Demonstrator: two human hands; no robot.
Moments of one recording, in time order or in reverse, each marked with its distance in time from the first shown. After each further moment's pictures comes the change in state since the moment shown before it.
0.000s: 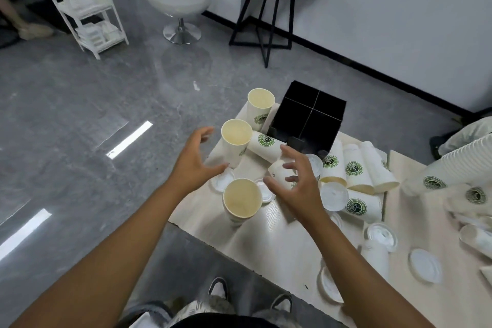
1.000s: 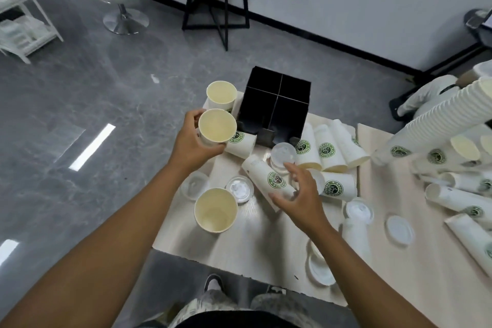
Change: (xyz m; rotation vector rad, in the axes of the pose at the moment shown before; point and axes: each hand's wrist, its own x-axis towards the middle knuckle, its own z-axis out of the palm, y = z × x) left_hand 0.092 0.011 0.068 -0.057 -0.042 0.077; right_hand -0.023 0.072 -0.035 -0.166 0.108 0.239
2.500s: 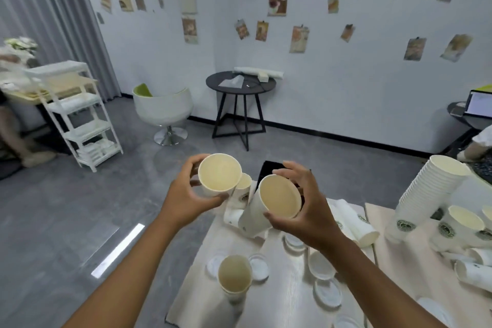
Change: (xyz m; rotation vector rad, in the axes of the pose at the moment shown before) left_hand -0.071 0.167 -0.109 0.037 0.087 0.367; right_hand -0.008 -0.188 -0.096 0.118 0.087 -0.631
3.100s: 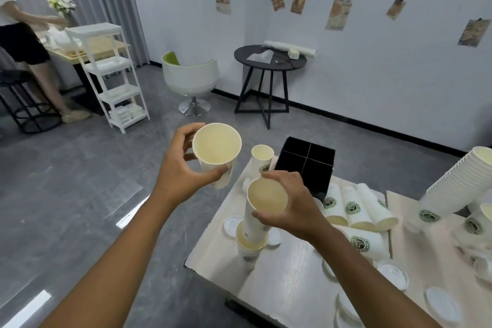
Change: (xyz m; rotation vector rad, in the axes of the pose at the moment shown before) left_hand -0.058 0.018 -0.047 -0.015 0.186 -0.007; right_hand -0.032 0.005 0.066 -0.053 -0.283 0.042
